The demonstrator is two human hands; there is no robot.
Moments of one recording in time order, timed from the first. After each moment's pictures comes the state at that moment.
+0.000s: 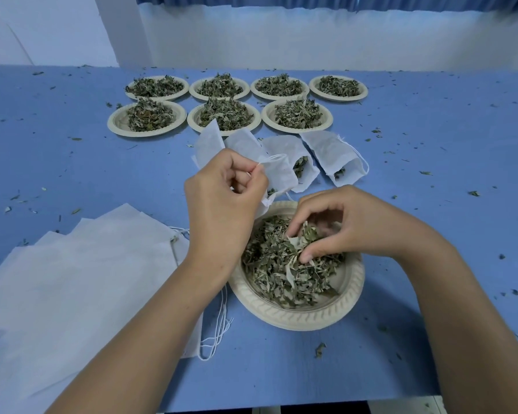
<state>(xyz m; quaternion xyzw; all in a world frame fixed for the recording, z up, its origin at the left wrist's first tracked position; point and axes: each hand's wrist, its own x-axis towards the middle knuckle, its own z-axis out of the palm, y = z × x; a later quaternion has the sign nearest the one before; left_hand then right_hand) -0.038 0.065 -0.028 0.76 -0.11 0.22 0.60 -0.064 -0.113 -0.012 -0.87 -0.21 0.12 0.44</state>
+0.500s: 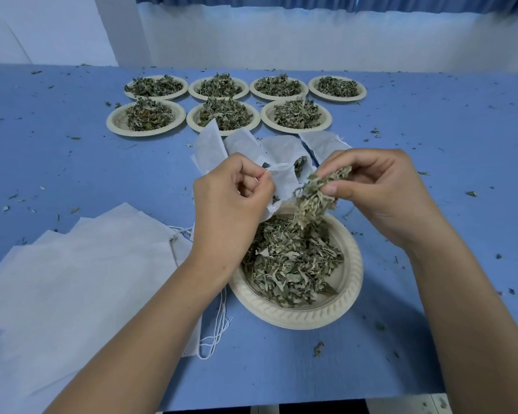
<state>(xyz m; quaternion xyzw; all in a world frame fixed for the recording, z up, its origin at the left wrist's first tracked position) -0.036 0.065 -0.034 0.77 -0.13 0.19 0.59 -0.058 -0.122 -0.009 -0.72 -0.20 -0.09 0.66</state>
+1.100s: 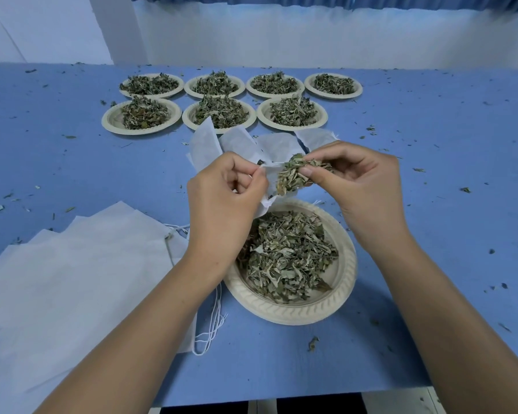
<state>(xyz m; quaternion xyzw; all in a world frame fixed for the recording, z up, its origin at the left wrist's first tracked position) -0.035 0.064 -0.036 0.76 -0.11 0.18 0.62 -0.057 -0.097 -0.020 -0.72 -0.11 -0.26 0.63</state>
